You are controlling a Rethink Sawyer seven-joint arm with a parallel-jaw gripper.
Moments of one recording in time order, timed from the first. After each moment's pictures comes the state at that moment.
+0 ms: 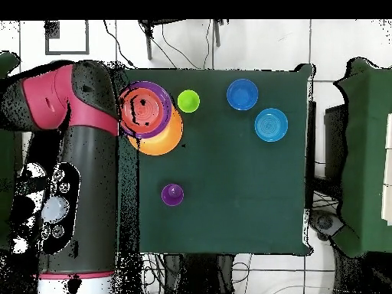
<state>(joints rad) 0.33 -0.48 -0.37 0.91 -0.06 1.04 2.33</state>
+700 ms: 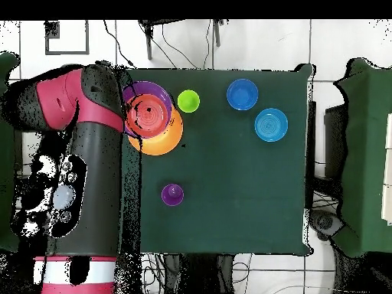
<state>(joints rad) 0.32 -0.43 -0.37 0.91 -0.06 1.04 2.33</state>
